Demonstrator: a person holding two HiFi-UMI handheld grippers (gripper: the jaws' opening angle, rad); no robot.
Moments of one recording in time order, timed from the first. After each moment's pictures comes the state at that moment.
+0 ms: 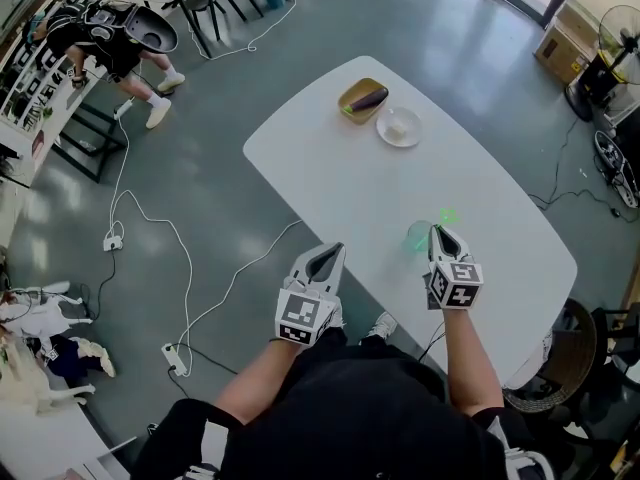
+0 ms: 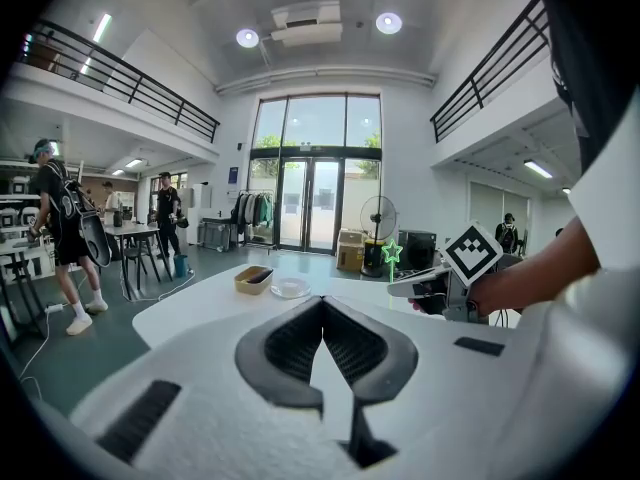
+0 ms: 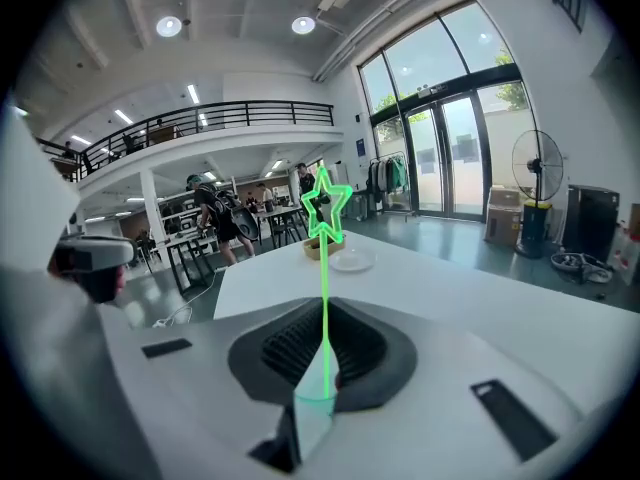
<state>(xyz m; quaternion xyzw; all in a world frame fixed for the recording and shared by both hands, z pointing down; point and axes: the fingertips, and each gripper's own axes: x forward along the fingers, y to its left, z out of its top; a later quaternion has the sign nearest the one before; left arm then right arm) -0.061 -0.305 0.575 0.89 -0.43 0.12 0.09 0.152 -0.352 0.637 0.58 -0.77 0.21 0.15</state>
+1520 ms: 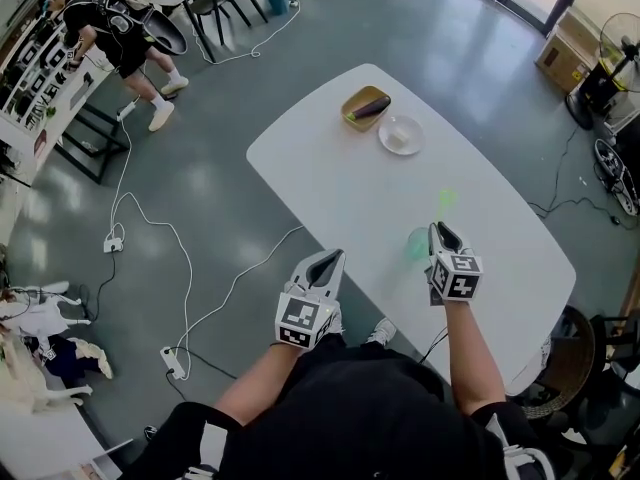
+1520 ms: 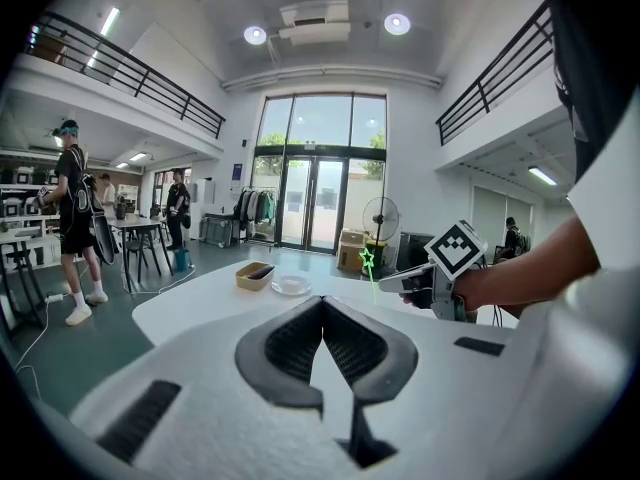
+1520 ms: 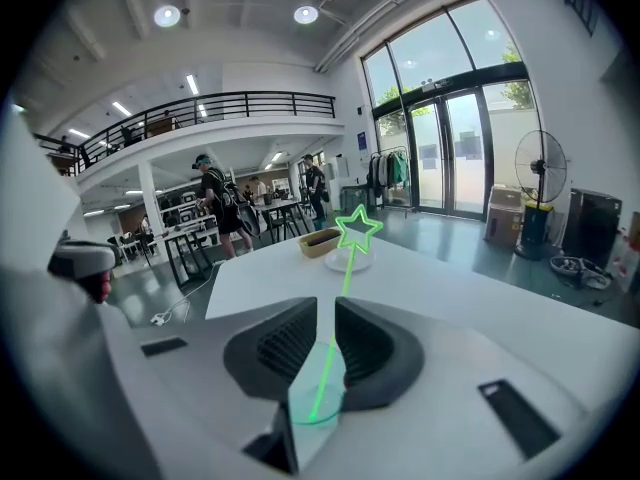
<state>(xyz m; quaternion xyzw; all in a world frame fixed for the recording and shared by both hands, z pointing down) -0.069 -0.305 0.581 0.88 -0.44 0.12 0.11 0.152 -0.376 0.641 0.58 -0.77 0.21 0.17</state>
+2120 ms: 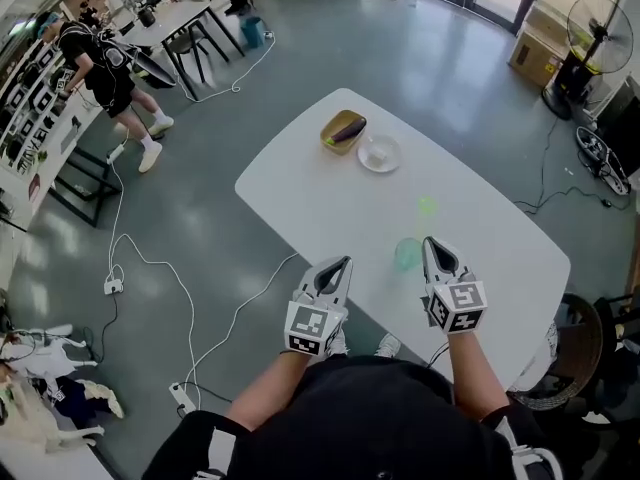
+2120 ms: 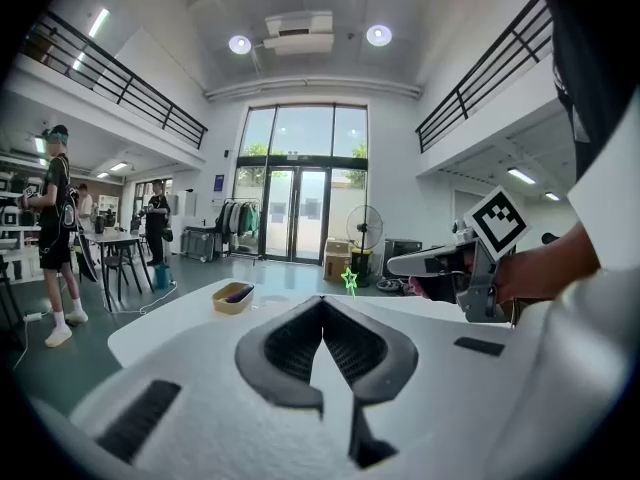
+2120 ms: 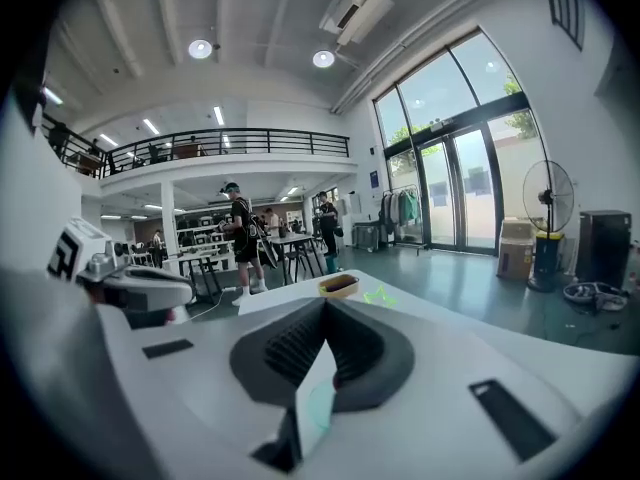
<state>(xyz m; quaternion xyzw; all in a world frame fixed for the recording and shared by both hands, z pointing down) -0.032 -0.319 0.548 0.91 -0.40 0.10 0.07 0.134 -0.336 0.540 0.57 -0.80 0.13 0.09</state>
